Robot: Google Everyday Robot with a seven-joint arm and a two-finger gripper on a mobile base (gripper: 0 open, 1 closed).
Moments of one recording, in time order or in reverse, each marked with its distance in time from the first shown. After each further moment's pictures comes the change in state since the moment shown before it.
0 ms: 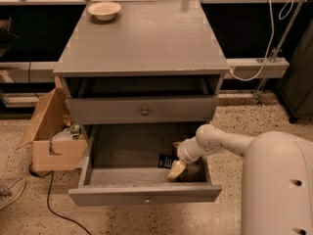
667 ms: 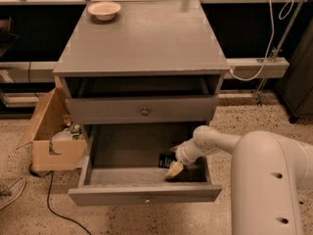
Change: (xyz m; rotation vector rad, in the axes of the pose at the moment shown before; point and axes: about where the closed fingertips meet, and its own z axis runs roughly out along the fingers) arm 0.013 -0.001 0.027 -0.043 0.022 0.045
